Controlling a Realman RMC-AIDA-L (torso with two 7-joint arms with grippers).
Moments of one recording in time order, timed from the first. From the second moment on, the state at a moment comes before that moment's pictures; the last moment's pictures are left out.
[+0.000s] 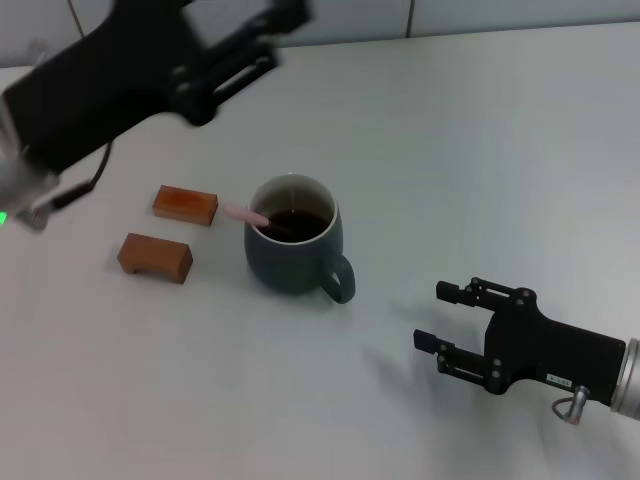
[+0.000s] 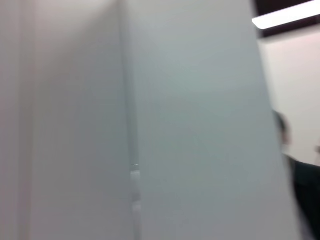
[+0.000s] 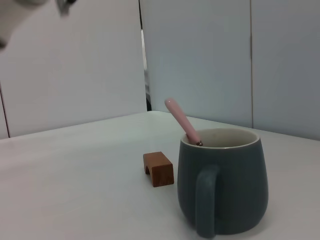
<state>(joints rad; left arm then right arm) -0.20 -2.07 1.43 0.98 0.88 1.40 -1.12 0.41 2.08 -0.05 -0.15 -2.42 -1.50 0.58</state>
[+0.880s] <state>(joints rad) -0.14 -2.05 1.30 0.21 0.85 1.57 -0.33 0.41 2.08 -0.04 -0.16 -2.42 -1.50 0.57</state>
